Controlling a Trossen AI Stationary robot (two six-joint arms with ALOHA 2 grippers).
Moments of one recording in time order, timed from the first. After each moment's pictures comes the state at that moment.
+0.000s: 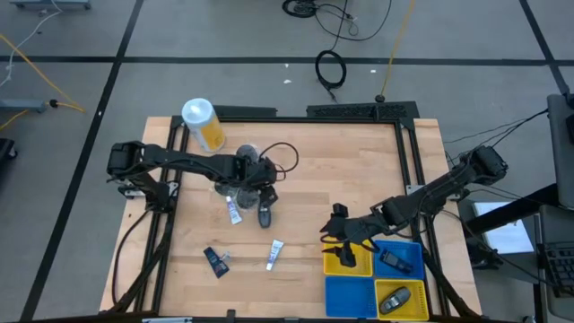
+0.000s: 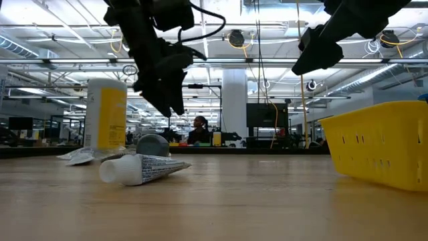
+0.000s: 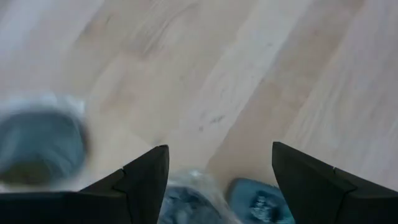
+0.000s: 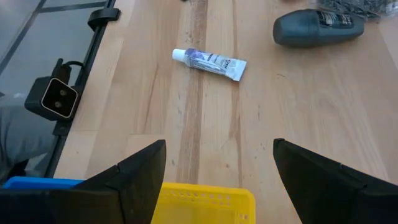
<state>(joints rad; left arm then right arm) 0.06 1.62 1.10 -0.56 -0.22 -0.43 0.44 1.40 0.83 -0.15 0.16 0.39</state>
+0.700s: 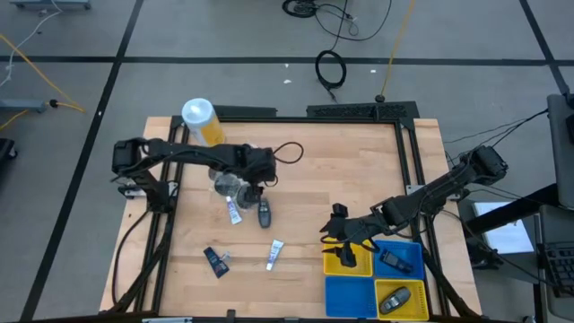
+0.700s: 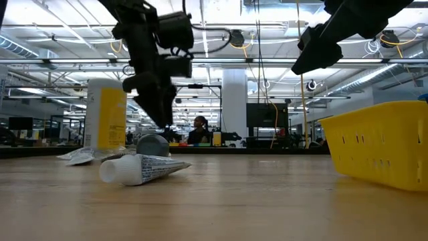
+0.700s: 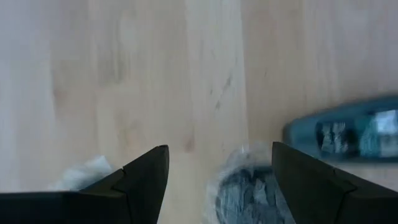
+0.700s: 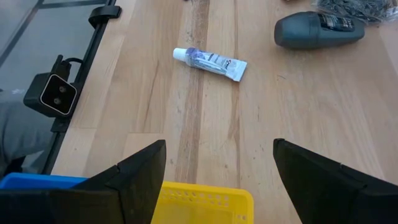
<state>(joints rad) 0.19 1.66 1.10 -0.63 -0.04 0.29 0.45 1.40 0.83 -0.15 0.16 0.37</state>
